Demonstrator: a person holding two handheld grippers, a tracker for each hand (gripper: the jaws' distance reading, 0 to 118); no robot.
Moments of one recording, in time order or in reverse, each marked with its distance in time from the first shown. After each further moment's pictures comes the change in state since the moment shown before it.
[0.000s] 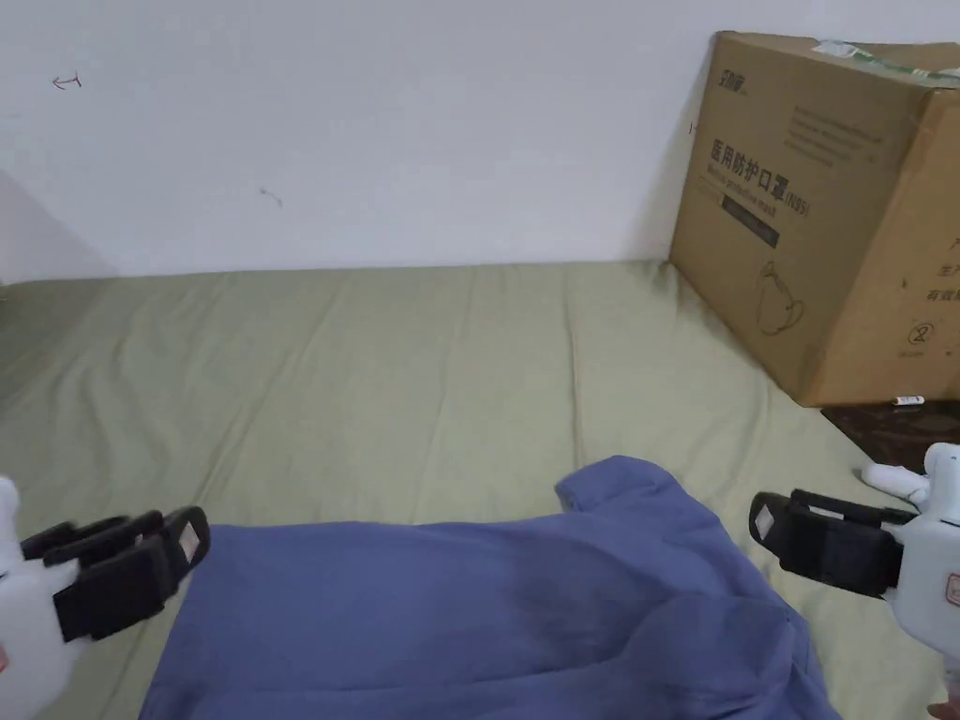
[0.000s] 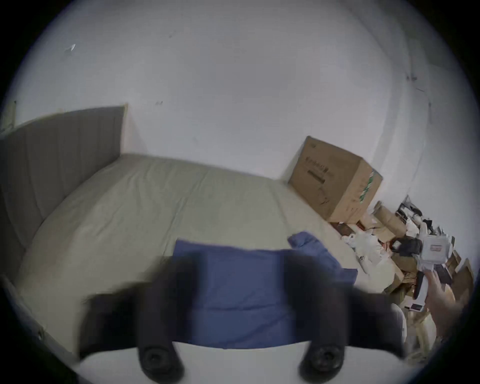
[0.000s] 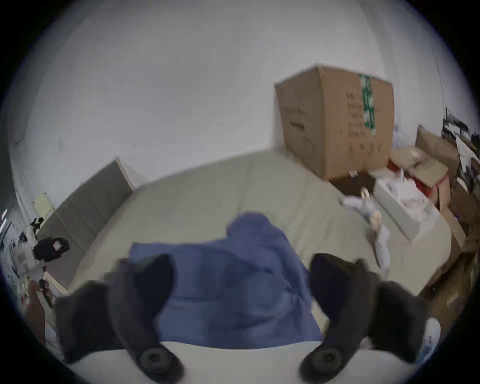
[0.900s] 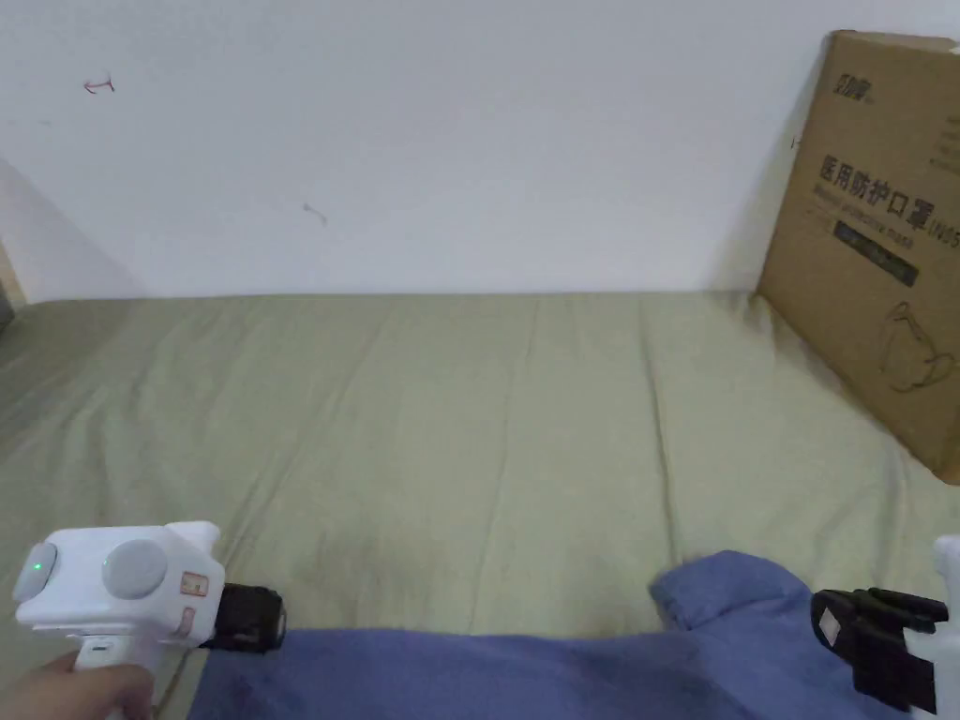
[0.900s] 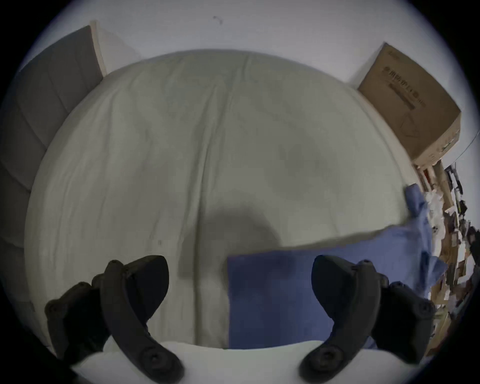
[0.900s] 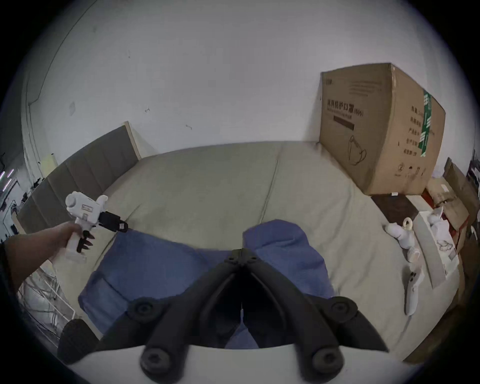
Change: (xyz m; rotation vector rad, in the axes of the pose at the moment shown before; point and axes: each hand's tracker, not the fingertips) left arm -0.190 -0.044 -0.350 -0.746 0.246 -0.021; right arm -0.012 0.001 -0.165 -0.201 0.050 0.148
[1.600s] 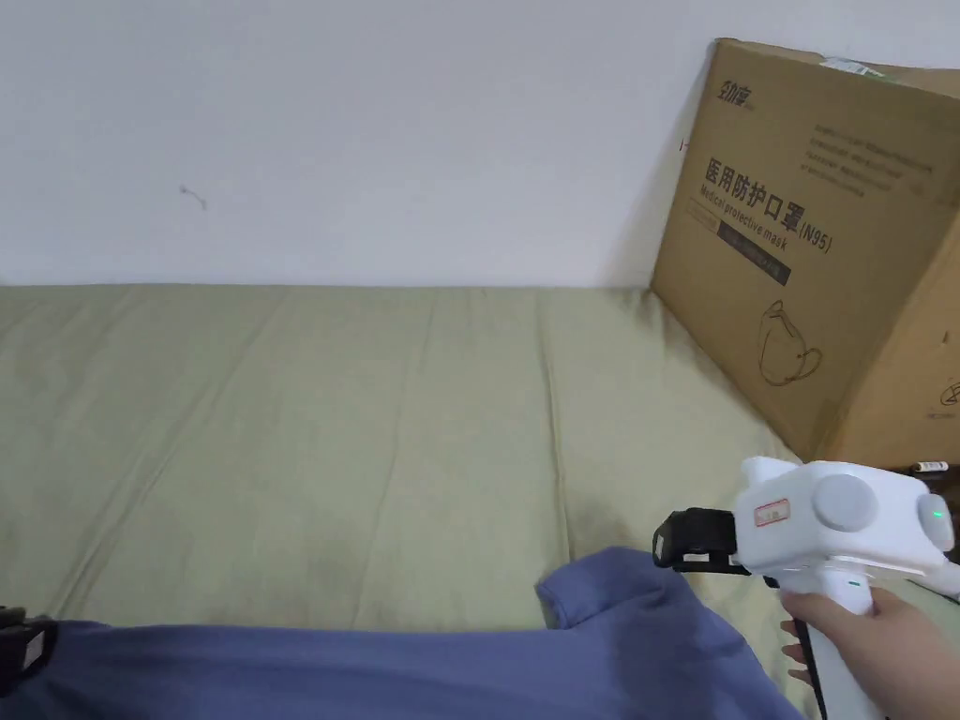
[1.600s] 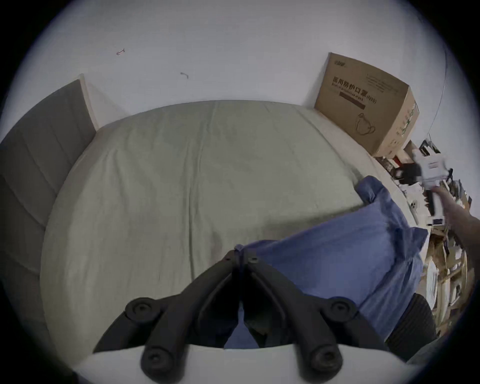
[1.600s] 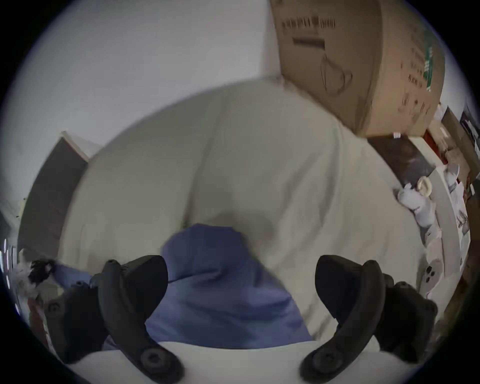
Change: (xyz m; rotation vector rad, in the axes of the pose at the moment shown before) left arm 0.039 -0.052 0.149 0.282 -0.085 -0.161; right arm 0.129 0.048 -0.182 -0.408 -0.154 -0.251
